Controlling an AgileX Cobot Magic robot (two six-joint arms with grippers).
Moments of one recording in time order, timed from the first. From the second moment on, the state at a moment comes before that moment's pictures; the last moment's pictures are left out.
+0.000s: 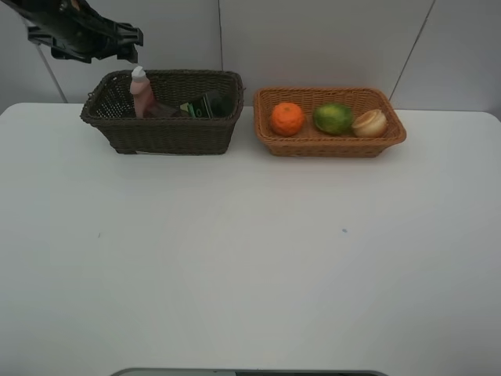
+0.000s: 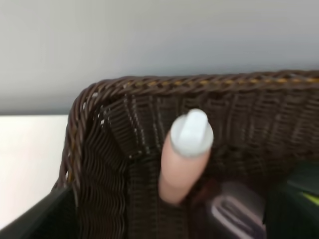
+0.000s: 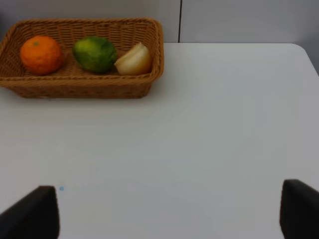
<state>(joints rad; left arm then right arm) -0.16 1.89 -1.37 0.23 0.32 -0.33 0.03 0.00 -0.52 -0.09 1.06 0.06</state>
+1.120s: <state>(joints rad) -0.15 0.72 -0.85 0.08 0.87 -0.12 0.03 0.00 -0.52 -0.09 1.06 0.06</state>
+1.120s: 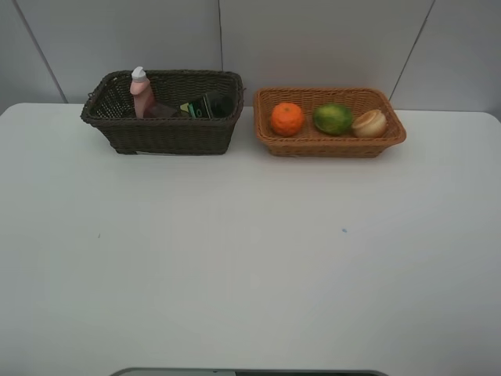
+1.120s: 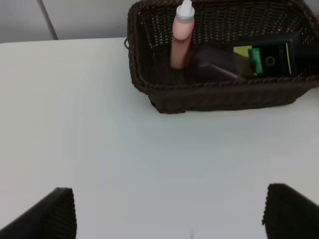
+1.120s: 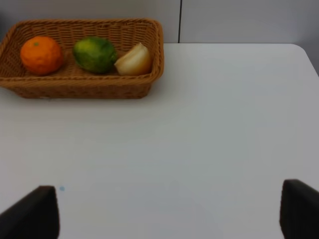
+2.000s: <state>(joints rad) -0.15 0.05 -0.51 0.04 1.08 -0.09 0.03 0.00 -0.52 -0.09 1.06 0.06</state>
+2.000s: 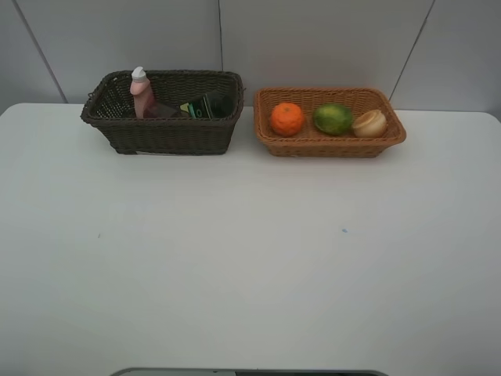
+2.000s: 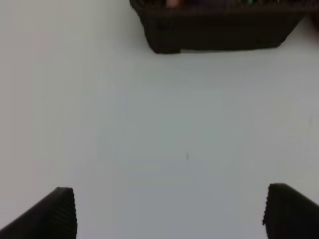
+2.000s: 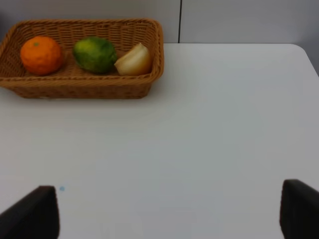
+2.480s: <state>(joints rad) -0.15 -0.01 -0.51 -0.01 1.07 -0.01 0.03 0.00 -0.52 -0.09 1.06 0.06</state>
